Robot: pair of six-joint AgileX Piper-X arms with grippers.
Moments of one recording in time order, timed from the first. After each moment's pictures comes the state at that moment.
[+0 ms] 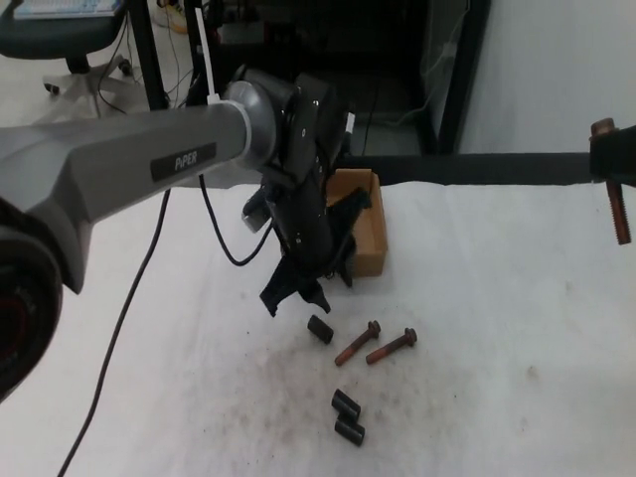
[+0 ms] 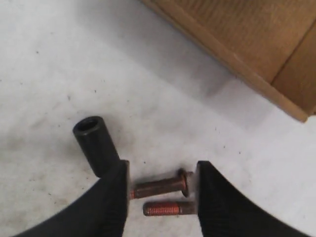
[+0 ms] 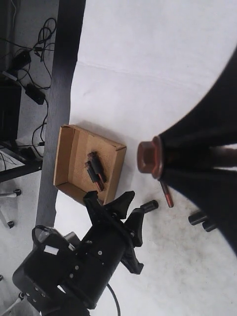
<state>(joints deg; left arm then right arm) -33.4 118.4 -92.2 51.0 8.6 -71.8 7.5 48.2 -55.5 46.1 -18.1 0.4</state>
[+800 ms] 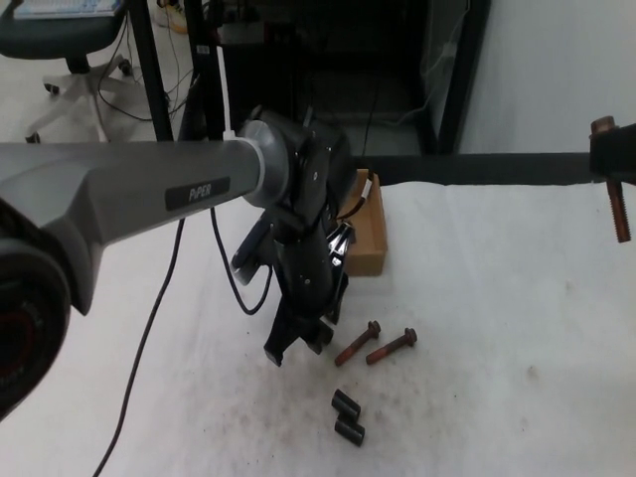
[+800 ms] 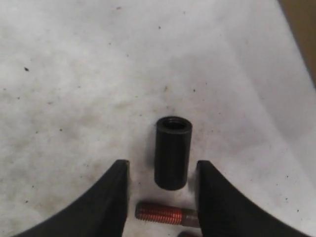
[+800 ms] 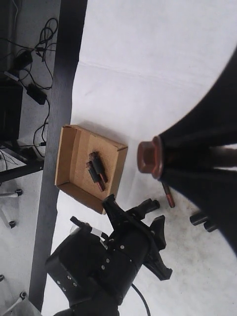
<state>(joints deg) -35.5 118.4 -87.1 51.5 4.4 -86.7 7.5 48.2 -55.5 45.9 -18.1 0.4</state>
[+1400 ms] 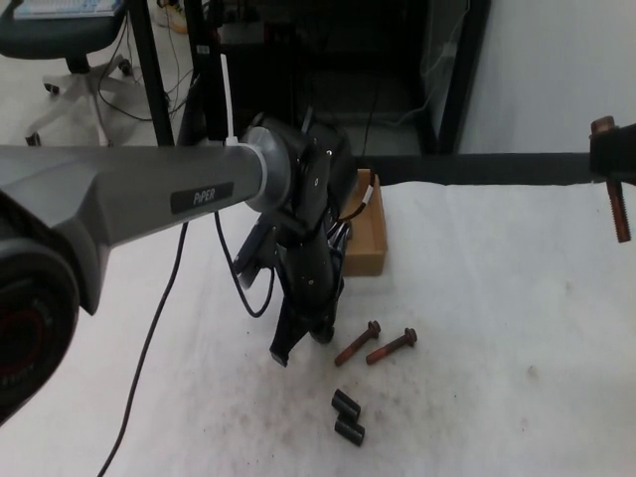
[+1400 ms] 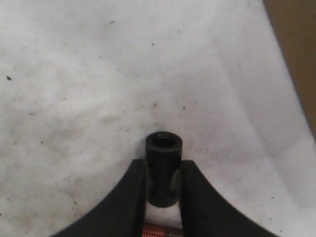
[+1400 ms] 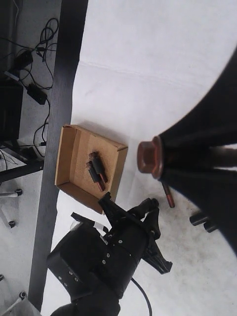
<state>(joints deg) -35.5 119.3 -87.1 48.9 3.4 -91.0 7.5 48.2 -55.5 45.9 -18.1 0.0</state>
